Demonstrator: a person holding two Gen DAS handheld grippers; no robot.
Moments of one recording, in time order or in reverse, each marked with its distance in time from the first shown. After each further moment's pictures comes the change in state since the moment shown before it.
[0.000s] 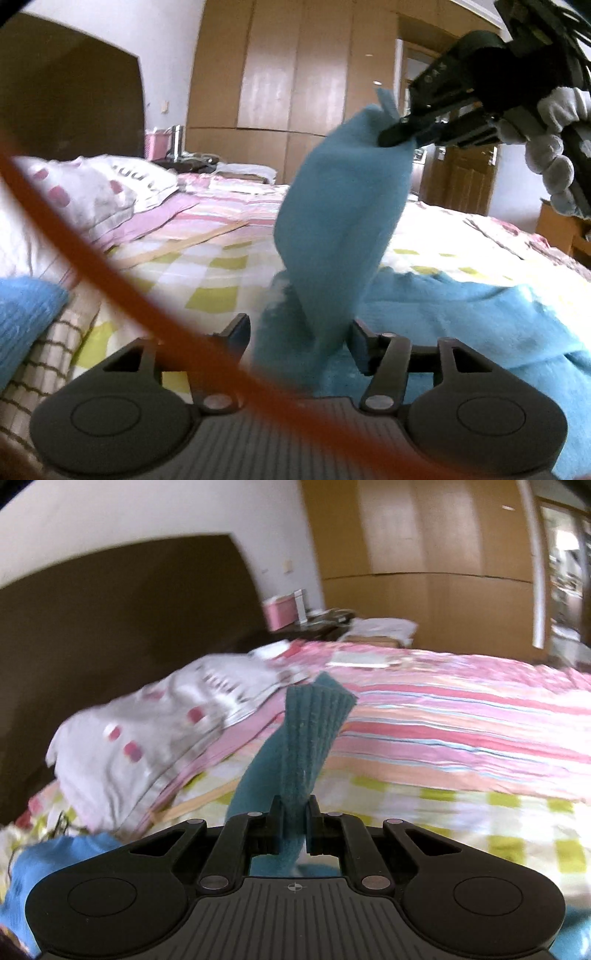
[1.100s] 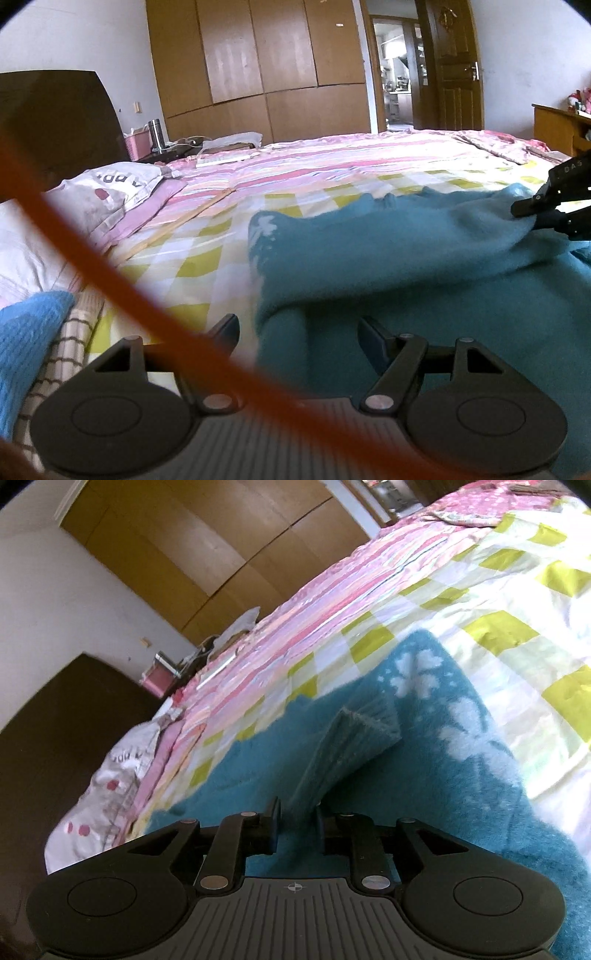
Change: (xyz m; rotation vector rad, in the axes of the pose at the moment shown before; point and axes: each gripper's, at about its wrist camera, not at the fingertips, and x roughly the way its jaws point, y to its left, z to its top) left arm -0.007 -0.048 -0.022 0.227 0.163 0.076; right arm -0.089 -0.200 -0.200 0.683 -0.086 -0.061
